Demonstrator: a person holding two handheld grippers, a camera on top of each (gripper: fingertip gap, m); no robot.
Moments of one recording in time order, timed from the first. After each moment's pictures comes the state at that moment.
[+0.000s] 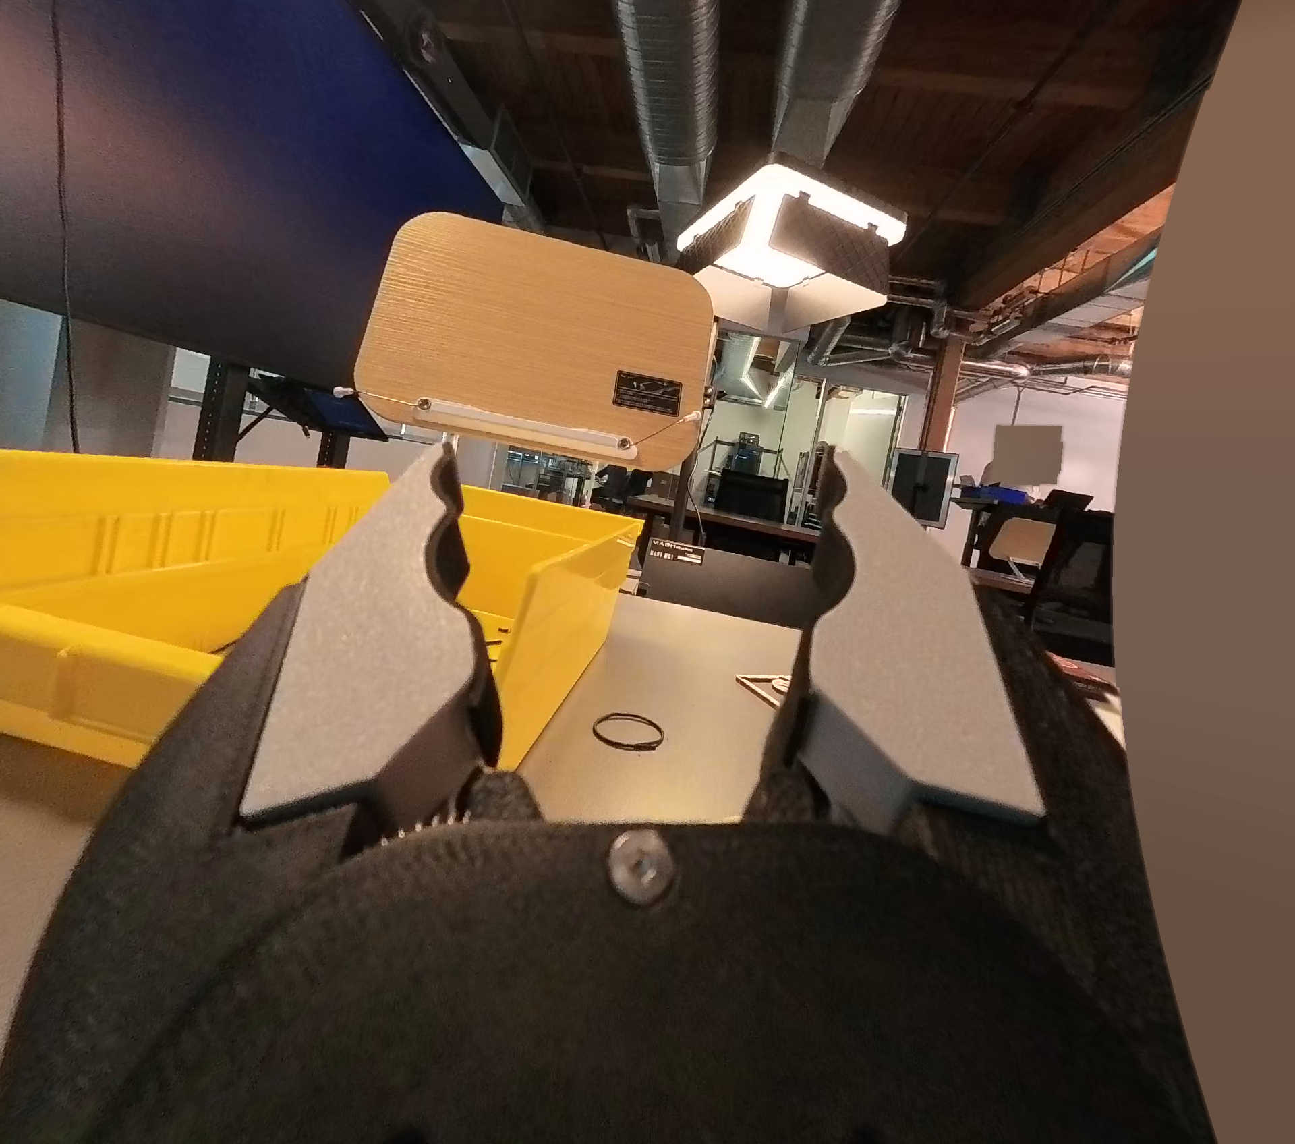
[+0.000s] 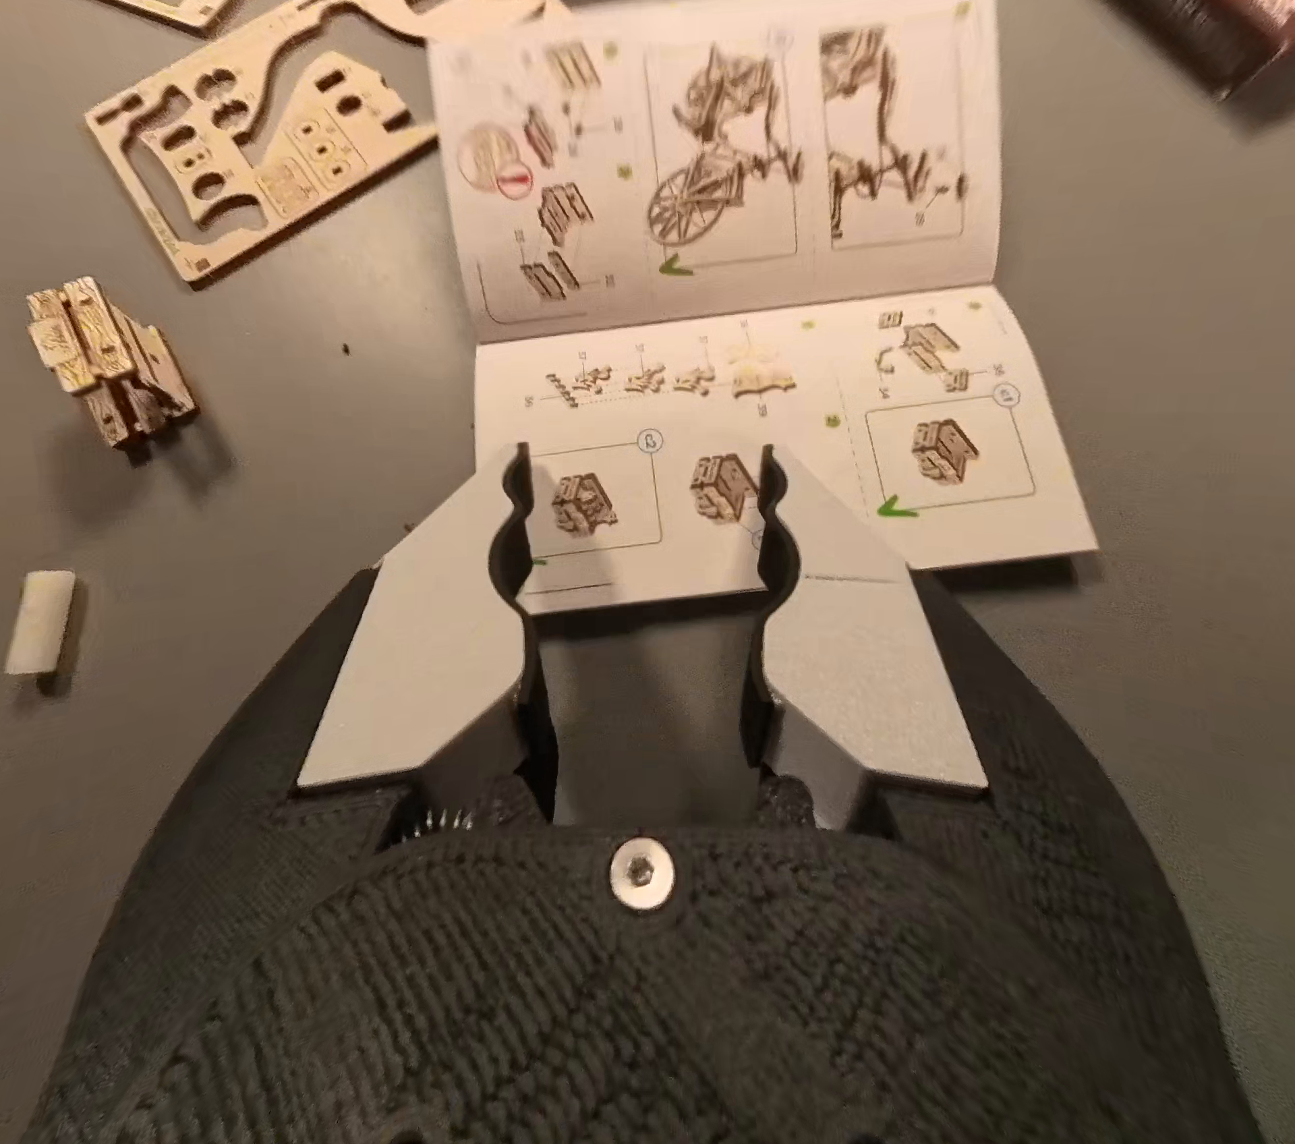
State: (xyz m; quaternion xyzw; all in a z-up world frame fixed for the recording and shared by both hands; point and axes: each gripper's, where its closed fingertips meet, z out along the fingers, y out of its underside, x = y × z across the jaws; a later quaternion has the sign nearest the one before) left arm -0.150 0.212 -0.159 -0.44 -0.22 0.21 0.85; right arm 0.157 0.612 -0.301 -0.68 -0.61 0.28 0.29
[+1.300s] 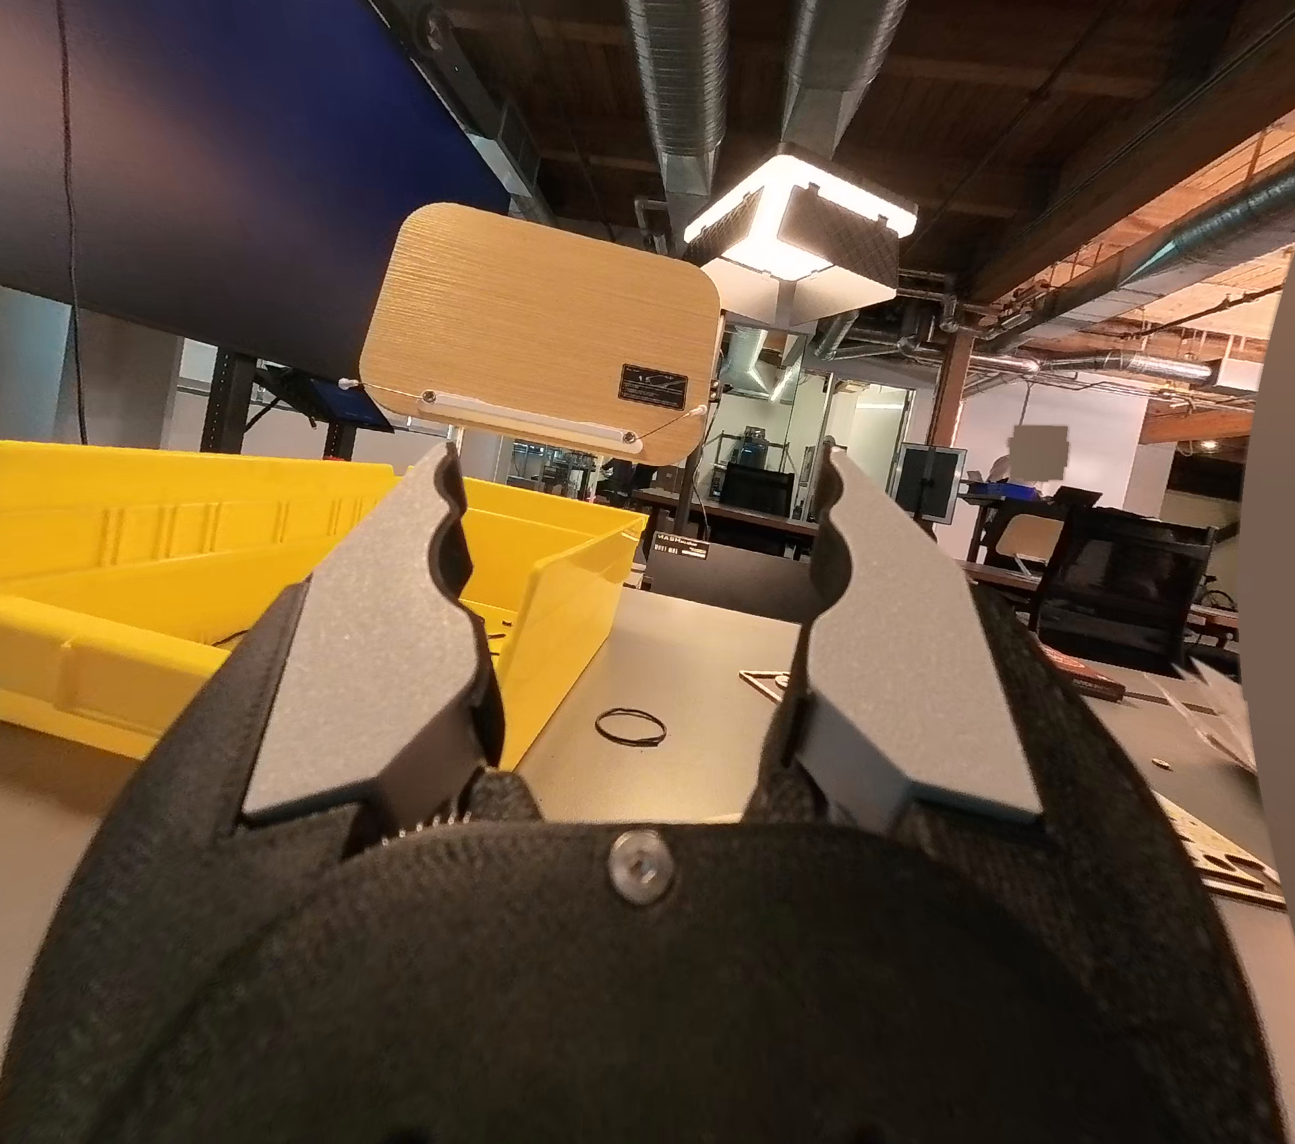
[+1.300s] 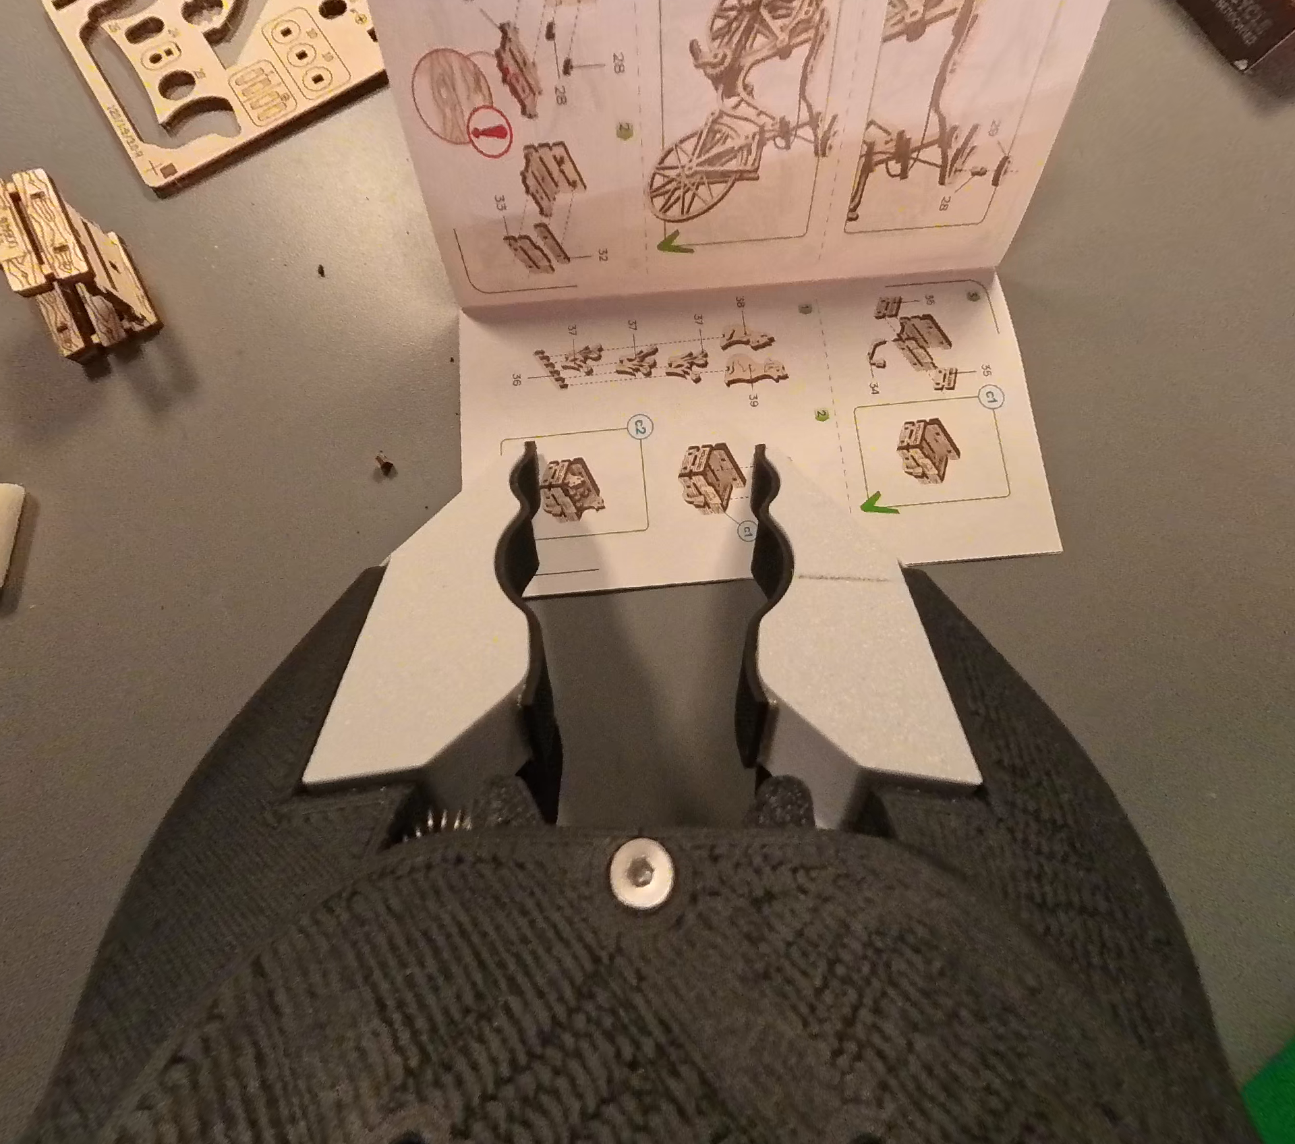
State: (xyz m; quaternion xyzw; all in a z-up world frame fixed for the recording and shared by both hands) left arm -0.153 0.211 -0.163 -0.44 -0.23 0.21 0.84; right arm 0.171 0.616 -0.309 -0.67 -0.64 0.26 0.28
